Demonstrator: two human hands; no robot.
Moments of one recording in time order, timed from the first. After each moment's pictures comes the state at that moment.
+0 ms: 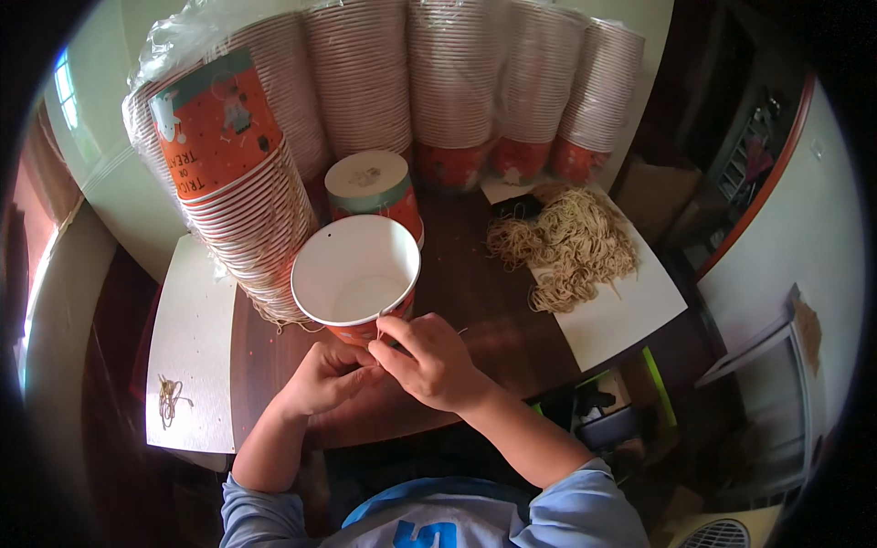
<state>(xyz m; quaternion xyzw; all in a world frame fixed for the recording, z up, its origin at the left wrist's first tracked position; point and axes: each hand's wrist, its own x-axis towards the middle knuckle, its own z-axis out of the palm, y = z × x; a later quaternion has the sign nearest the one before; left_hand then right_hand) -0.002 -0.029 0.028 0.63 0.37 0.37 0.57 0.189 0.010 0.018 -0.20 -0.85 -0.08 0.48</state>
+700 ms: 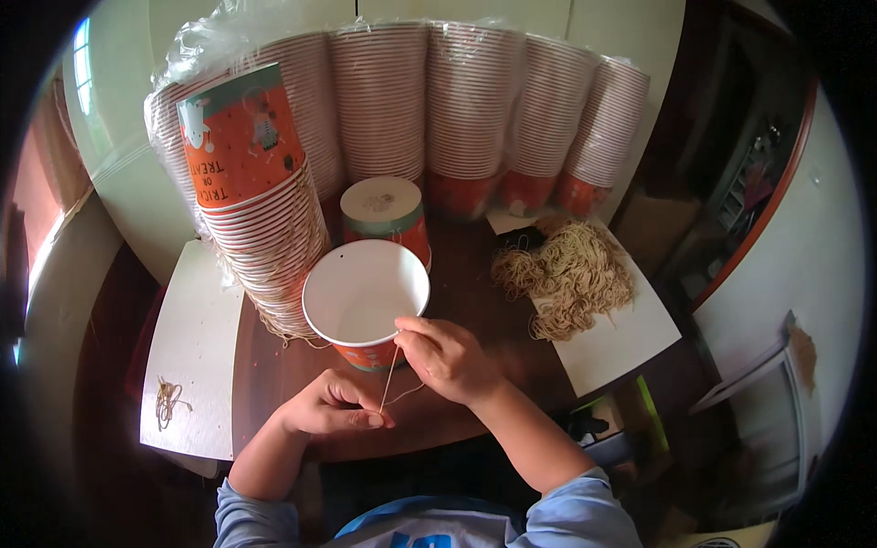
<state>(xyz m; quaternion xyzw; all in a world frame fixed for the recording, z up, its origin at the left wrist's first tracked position) -0.013 -0.031 0.032 0.69 0.23 0.31 0.62 0.194 0.038 0.024 -0.18 -0.86 -0.02 0.48</state>
